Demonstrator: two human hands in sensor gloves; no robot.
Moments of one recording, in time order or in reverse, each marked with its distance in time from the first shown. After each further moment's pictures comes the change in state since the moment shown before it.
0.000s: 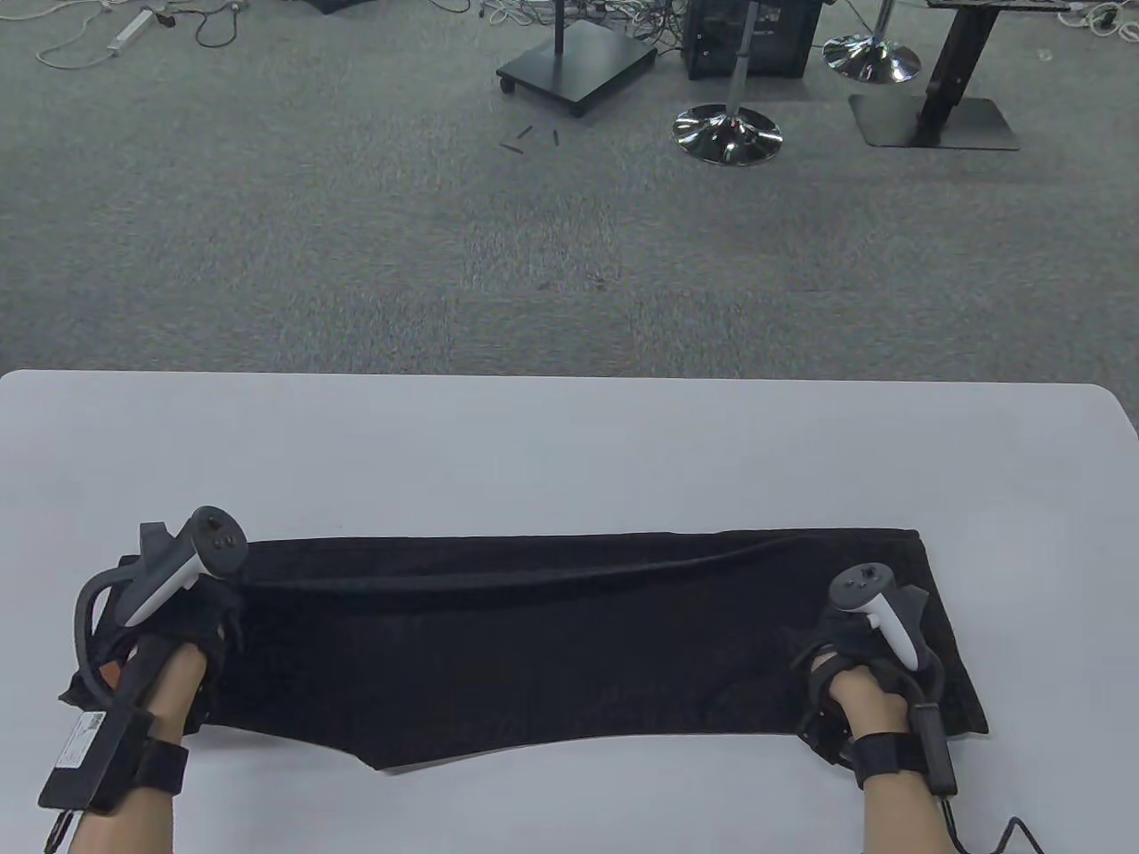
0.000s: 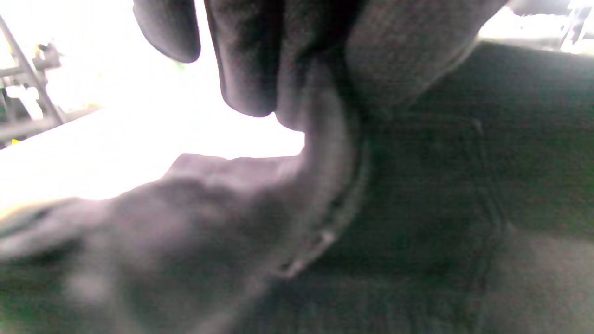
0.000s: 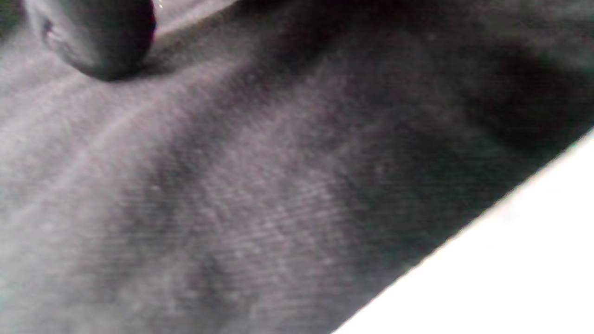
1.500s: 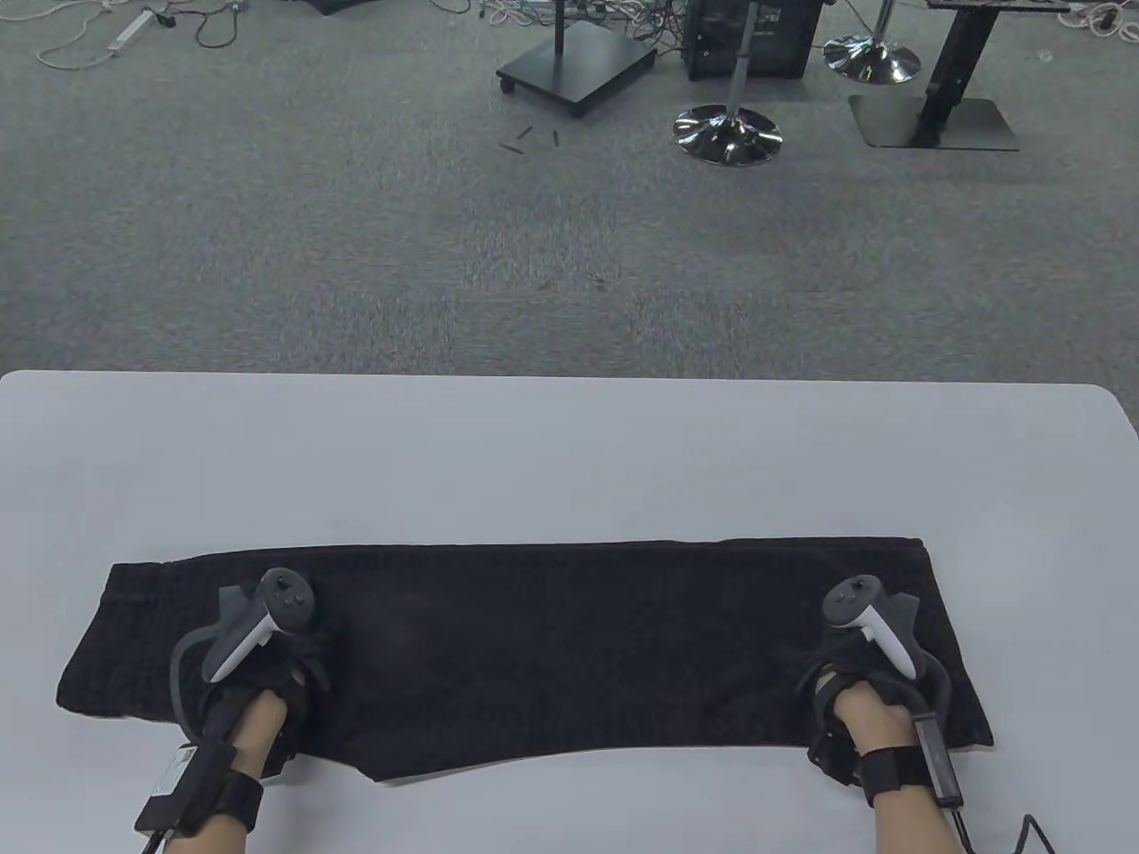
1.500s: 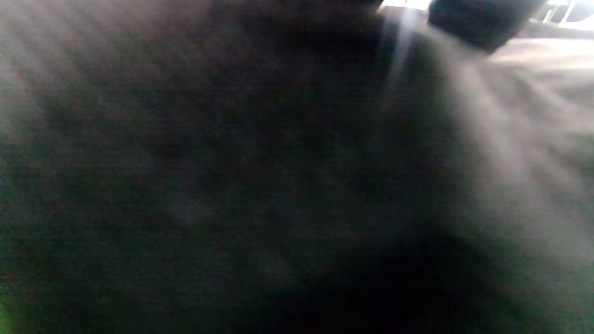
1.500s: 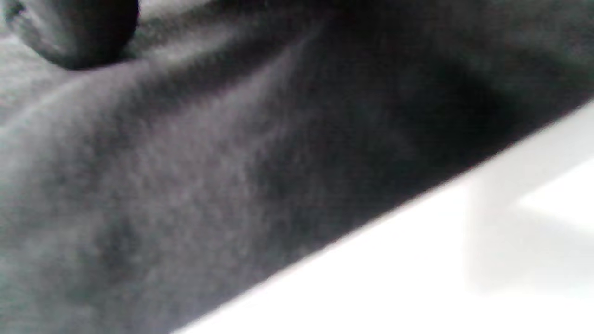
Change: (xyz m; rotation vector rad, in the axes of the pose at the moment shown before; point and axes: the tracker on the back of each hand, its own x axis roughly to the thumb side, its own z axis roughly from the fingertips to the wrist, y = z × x) left_hand 0.042 -0.118 -0.010 -0.158 -0.052 0.135; right_hand -0.002 0.004 0.012 0.035 0.007 0.175
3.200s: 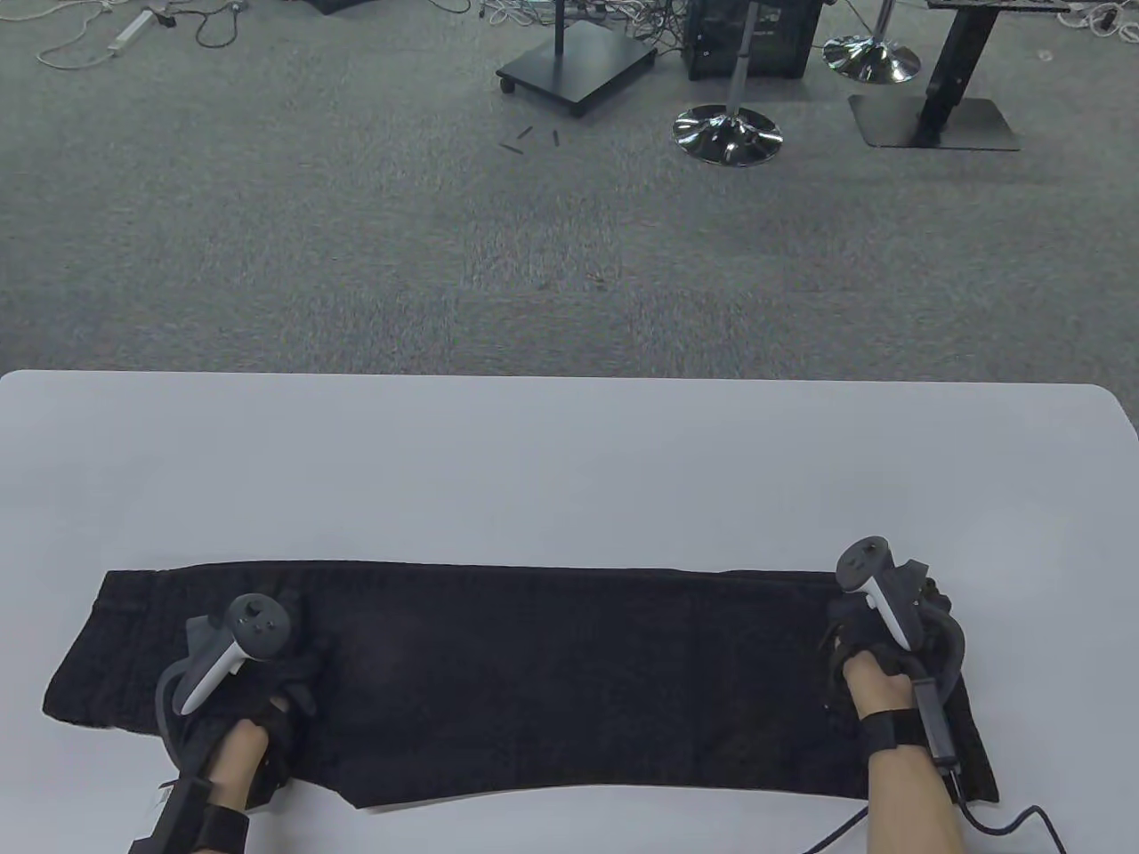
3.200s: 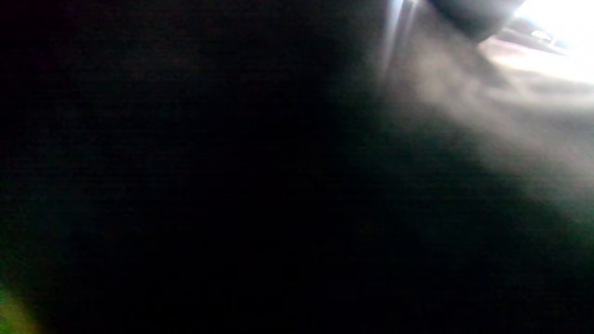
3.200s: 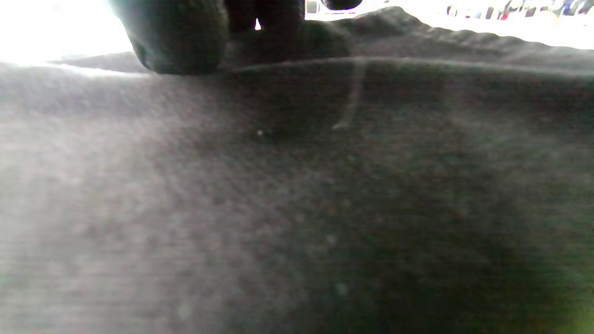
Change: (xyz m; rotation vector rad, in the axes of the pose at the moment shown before) left_hand -0.020 -0.015 0.012 -0.027 -0.056 0.158; right_hand 0.004 -0.034 -0.027 -0.430 0.083 0.019
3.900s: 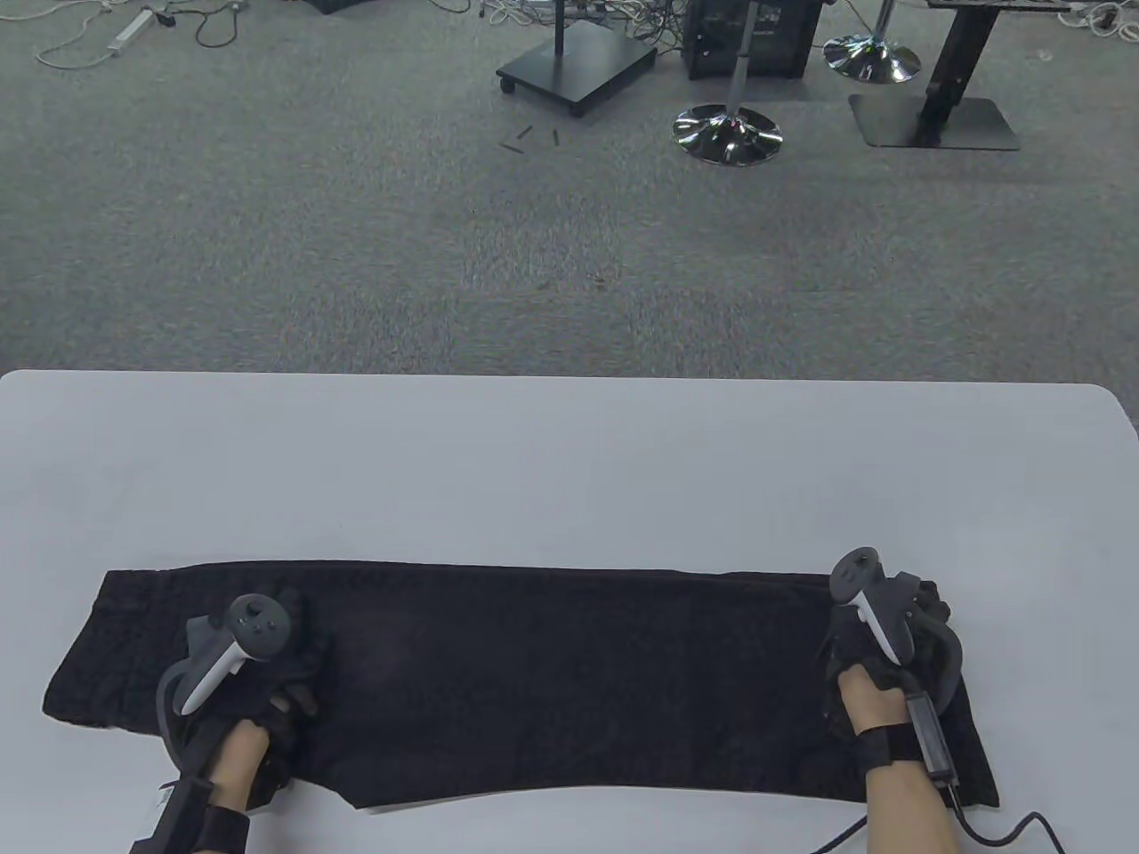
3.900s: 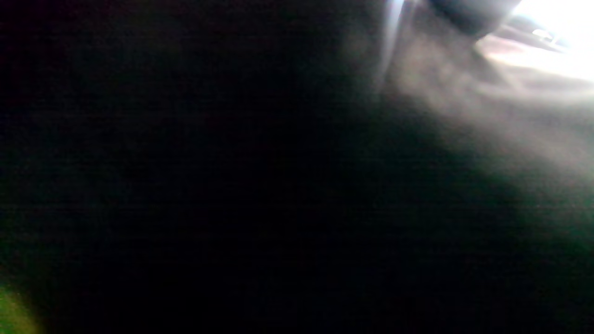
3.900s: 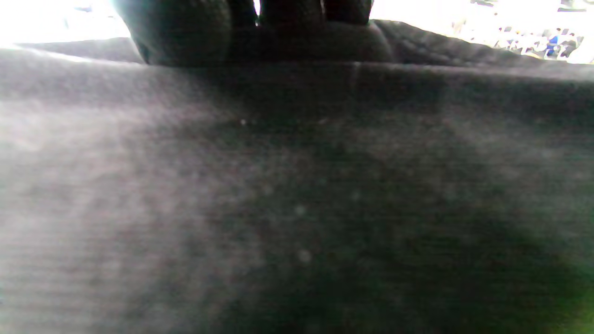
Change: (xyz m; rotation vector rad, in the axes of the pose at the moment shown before) left_hand 0.000 -0.001 0.000 -0.010 0.000 0.006; right_hand 0.000 0.004 0.009 -0.082 -0.003 0.048
